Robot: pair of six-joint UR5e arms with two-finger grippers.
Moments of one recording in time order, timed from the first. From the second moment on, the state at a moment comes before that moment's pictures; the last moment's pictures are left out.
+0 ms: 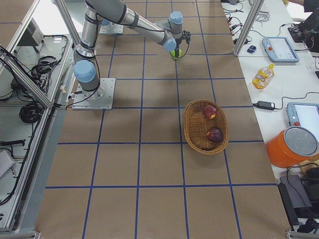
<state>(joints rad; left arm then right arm) -1.52 -1.71 -1.44 -1.63 1.56 0.10 1.88 -1.06 1.78 -2.43 -1.50 0.32</state>
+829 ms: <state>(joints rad) -1.56 -1.73 -1.45 -1.59 1.54 -0.05 1.77 -1.12 1.70 -2.35 -1.55 0.29</state>
